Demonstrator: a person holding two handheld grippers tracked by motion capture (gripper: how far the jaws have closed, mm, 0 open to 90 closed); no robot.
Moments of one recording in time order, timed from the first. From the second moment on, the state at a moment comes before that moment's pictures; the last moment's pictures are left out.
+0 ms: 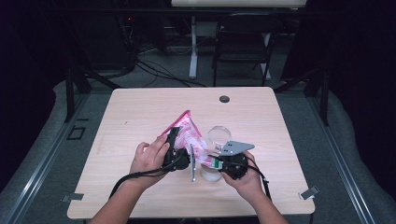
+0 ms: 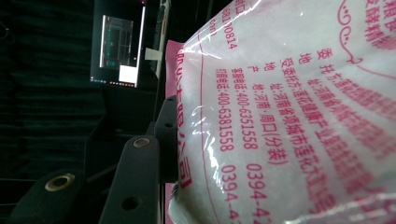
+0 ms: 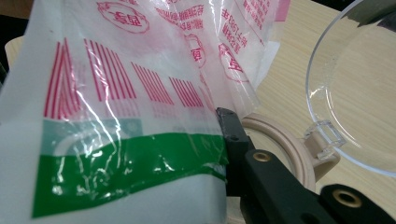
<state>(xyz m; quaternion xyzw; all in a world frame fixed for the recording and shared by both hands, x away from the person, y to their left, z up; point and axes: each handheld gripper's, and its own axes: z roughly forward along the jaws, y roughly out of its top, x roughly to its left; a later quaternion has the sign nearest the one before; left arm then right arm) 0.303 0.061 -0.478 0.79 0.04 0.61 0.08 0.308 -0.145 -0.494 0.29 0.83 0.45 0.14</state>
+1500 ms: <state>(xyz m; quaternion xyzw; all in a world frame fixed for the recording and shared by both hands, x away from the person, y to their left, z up) 0.302 0.063 -0.478 0.78 0.03 0.62 0.08 0.310 -0.141 -0.496 0.28 0.83 0.45 0.14</state>
